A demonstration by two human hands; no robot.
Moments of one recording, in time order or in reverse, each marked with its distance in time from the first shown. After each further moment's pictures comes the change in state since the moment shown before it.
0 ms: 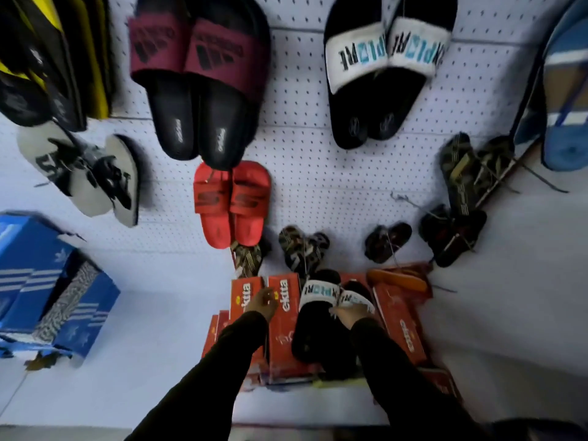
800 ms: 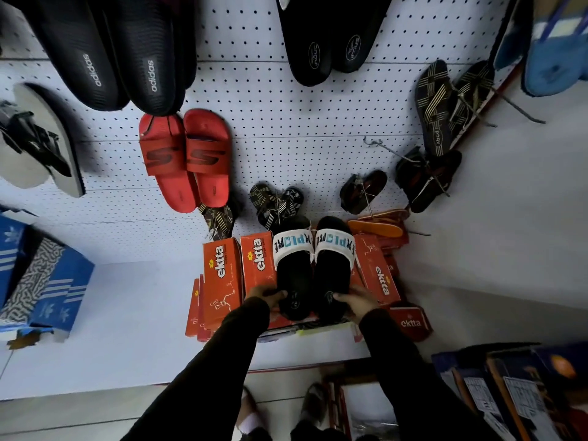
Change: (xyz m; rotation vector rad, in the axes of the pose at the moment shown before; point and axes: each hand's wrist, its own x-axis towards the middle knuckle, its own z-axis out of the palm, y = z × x) left_hand -0.018 -0.036 0.077 -0.157 -0.207 -0.312; right_hand 0.010 0.099 -0.023 0.646 -0.079 0.080
